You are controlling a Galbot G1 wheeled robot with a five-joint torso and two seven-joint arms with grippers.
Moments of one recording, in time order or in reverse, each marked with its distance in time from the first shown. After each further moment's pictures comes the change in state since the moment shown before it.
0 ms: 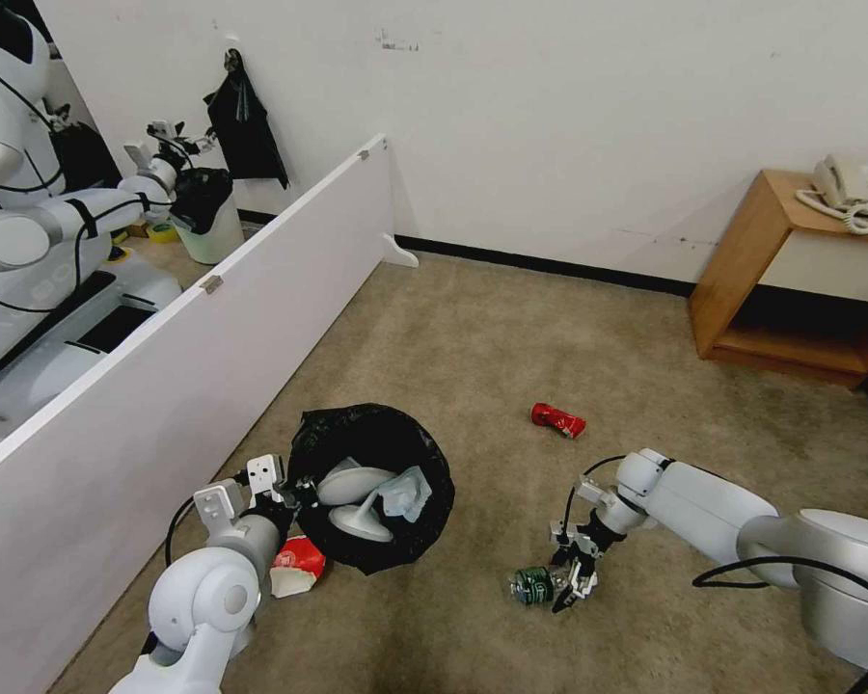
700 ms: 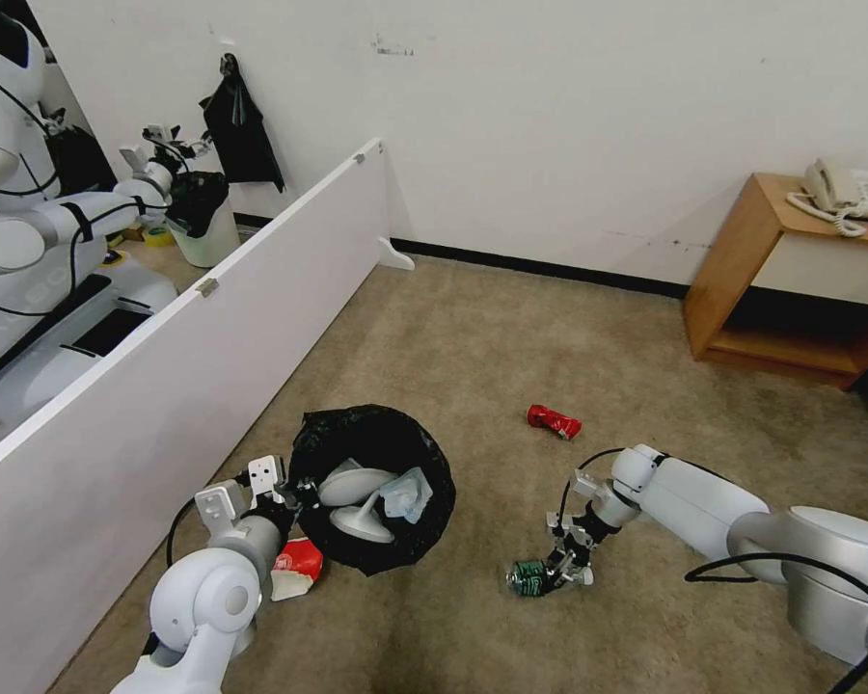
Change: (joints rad) left arm 0.001 0.002 0.003 0.000 0.000 -0.001 0.002; right arm -0.004 0.012 0.027 -0.016 -0.039 0.002 0.063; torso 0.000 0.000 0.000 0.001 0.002
